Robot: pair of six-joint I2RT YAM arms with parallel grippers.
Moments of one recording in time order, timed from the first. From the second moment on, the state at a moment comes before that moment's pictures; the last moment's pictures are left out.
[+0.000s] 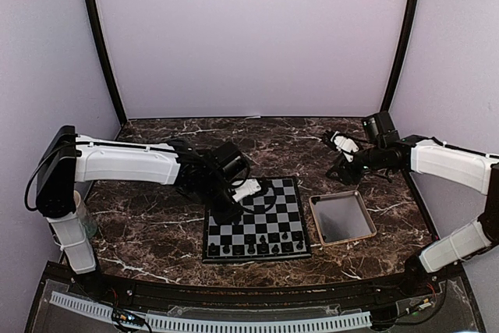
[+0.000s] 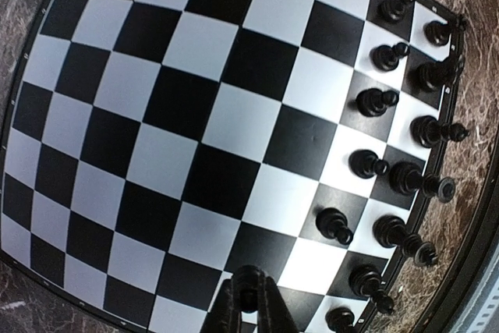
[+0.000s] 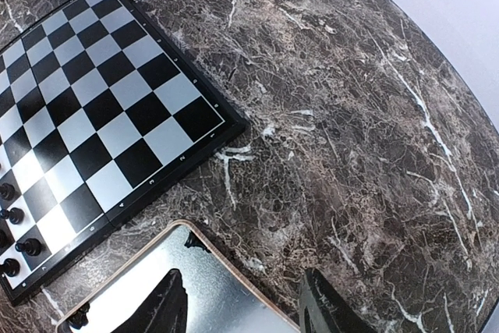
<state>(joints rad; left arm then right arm) -0.99 1.81 1.32 -0.69 0.09 0.16 0.40 1.33 0.88 -0.38 -0.29 -0.48</state>
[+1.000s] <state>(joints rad) -1.02 1.81 1.25 -0.69 0.21 0.18 0.40 1.36 0.88 -0.39 -0.29 -0.49</state>
